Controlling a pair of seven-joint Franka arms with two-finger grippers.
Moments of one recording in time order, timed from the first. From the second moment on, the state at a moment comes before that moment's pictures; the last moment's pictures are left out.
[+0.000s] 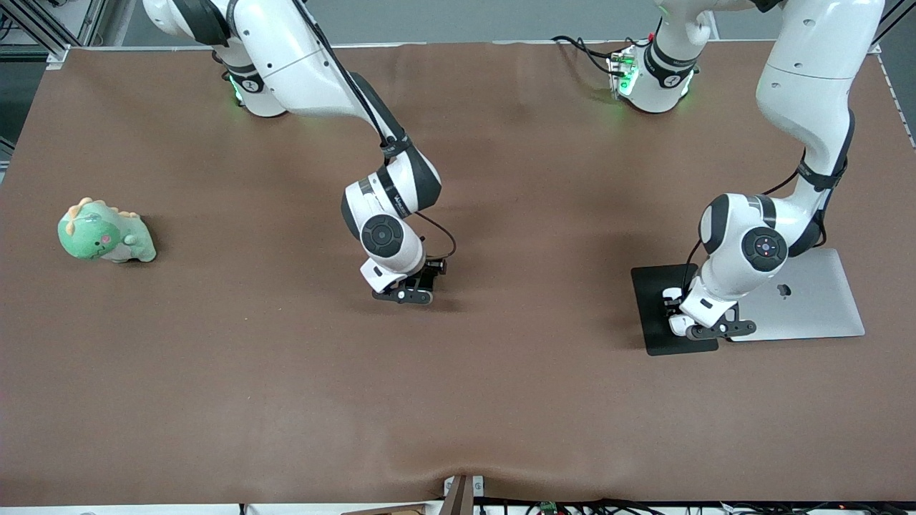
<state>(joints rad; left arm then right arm) -0.02 0.55 -0.06 -1.99 0.13 2.63 -0.24 0.76 0.77 -0.14 -1.59 0.33 2.26 0.56</state>
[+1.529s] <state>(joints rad) -0.02 0.54 -0.06 -1.89 0.13 2.59 -0.23 0.57 0.60 -0.29 -1.71 0.32 2.06 0.33</state>
